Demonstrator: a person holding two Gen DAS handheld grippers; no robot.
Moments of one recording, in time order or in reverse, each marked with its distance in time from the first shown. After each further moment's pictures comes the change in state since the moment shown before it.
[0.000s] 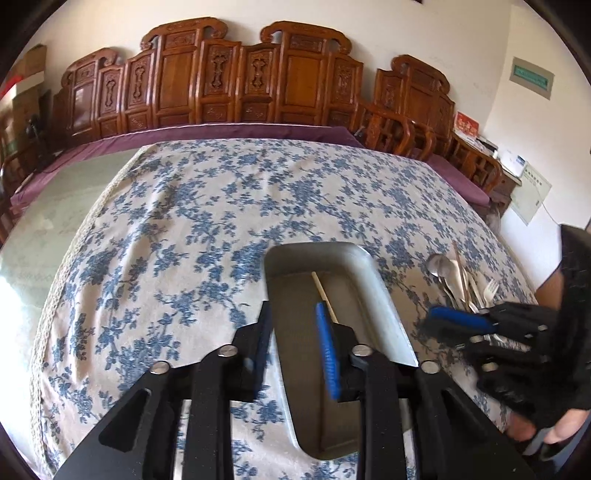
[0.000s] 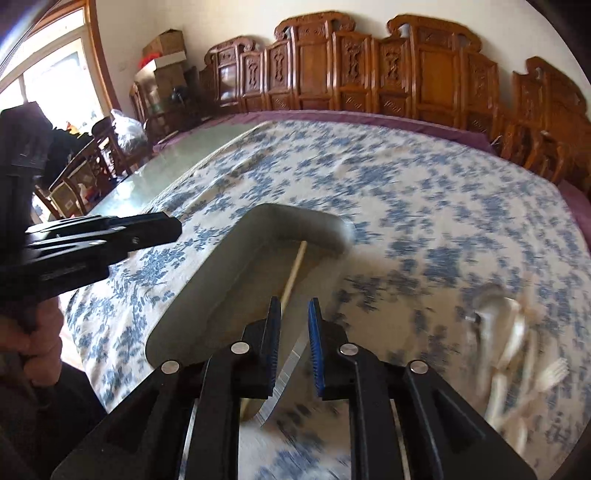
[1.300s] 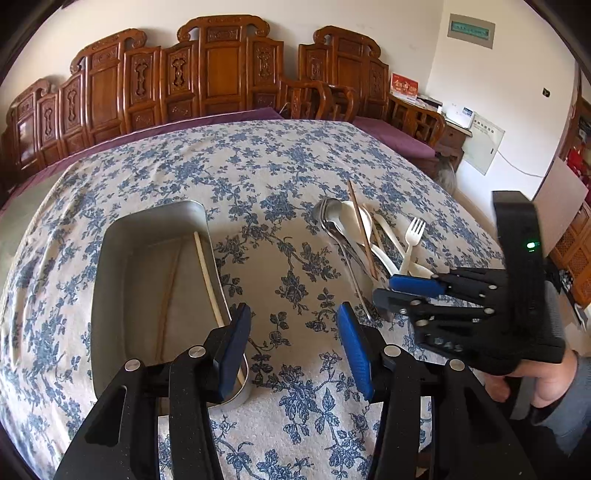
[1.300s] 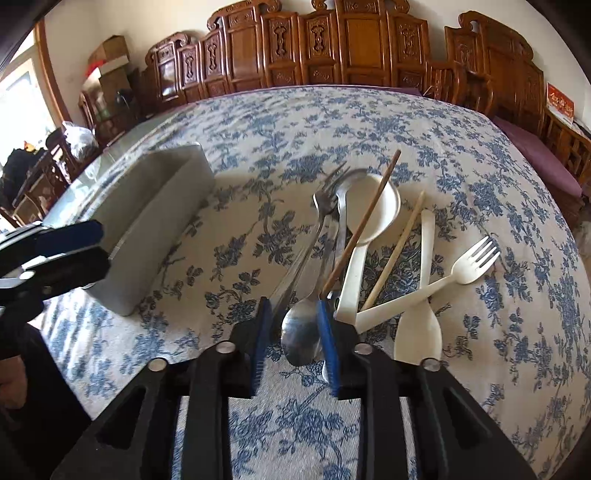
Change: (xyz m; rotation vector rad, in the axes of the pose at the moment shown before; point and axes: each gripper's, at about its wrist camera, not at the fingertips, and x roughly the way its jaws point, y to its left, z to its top) left arm 0.016 -0.139 -0.052 0.171 0.048 -0.128; right arm -0.011 -0.103 -0.088 0.127 0.091 -0.136
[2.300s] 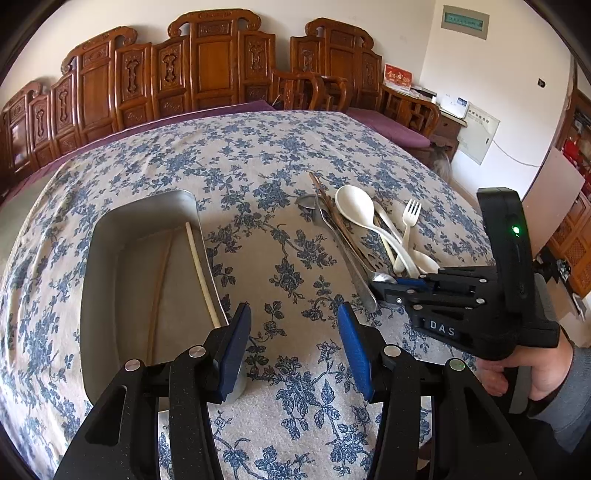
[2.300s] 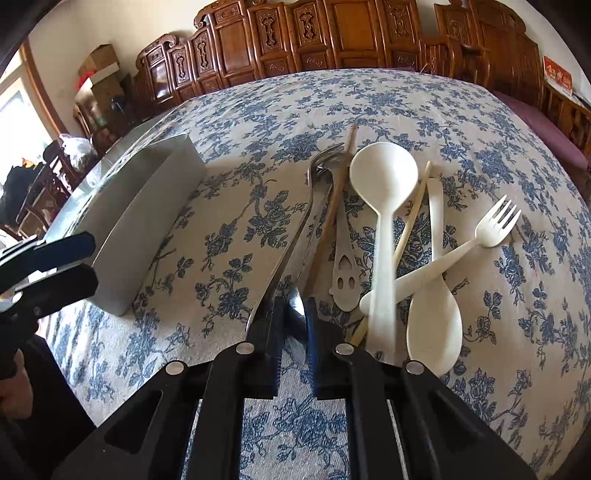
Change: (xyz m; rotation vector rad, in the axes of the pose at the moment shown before) left arm 0.008 -0.001 -0.007 0.022 0.024 -0.014; right arm 0.010 -0.010 -0.010 0.066 0.021 0.060
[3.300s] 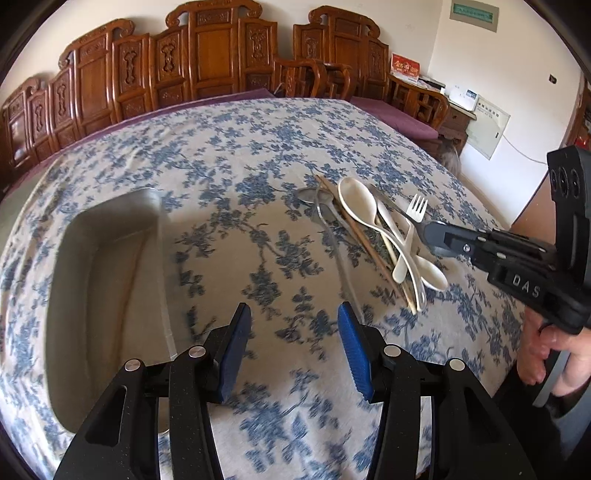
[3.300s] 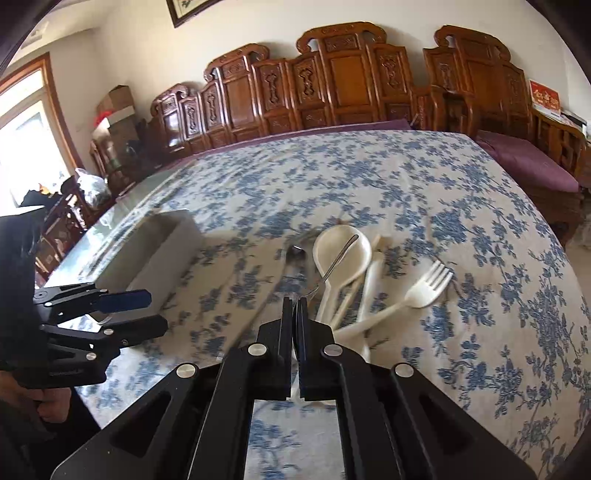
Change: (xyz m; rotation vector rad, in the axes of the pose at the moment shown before) left arm 0.041 -0.028 0.017 -0.012 0.049 0.025; right arm -0.057 -0.054 0.013 0.010 -0.207 0.032
